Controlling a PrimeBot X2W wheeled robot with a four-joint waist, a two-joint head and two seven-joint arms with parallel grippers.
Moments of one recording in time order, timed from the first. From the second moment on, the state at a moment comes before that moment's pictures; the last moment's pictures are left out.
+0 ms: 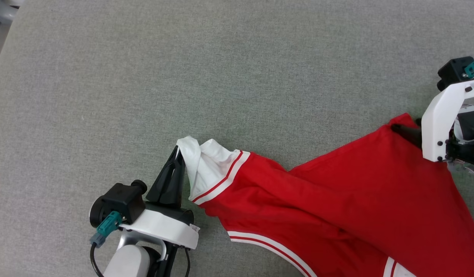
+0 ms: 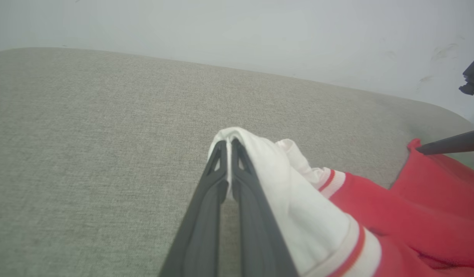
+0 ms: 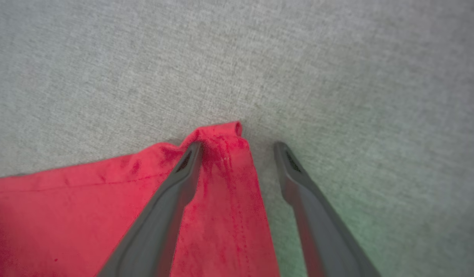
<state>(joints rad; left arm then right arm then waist) -0.17 0.13 -0.24 0.07 -0.33 -0.06 -0.24 -0.72 -0.49 0.35 0.52 0.65 0.13 0.82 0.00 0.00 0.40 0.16</state>
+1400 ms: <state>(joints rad) -1.20 0.33 -0.17 0.61 -0.38 -0.11 0.07 -1.26 -0.32 0.15 0.75 0.42 0.13 0.21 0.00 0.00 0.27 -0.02</state>
